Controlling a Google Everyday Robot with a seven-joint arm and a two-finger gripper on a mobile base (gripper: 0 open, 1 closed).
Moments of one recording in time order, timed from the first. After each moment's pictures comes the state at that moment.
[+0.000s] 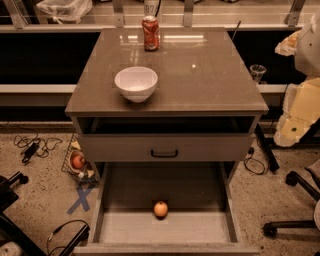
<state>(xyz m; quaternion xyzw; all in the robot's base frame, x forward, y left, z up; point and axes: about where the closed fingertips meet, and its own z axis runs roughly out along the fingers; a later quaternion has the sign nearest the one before) 0.438 -0.214 0.987 -0.60 0.78 -0.05 0.18</state>
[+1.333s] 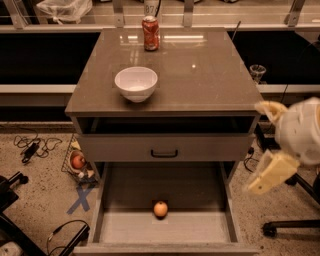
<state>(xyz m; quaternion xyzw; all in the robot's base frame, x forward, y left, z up) 0.418 -0.188 0.877 -0.57 0.75 0.08 0.31</state>
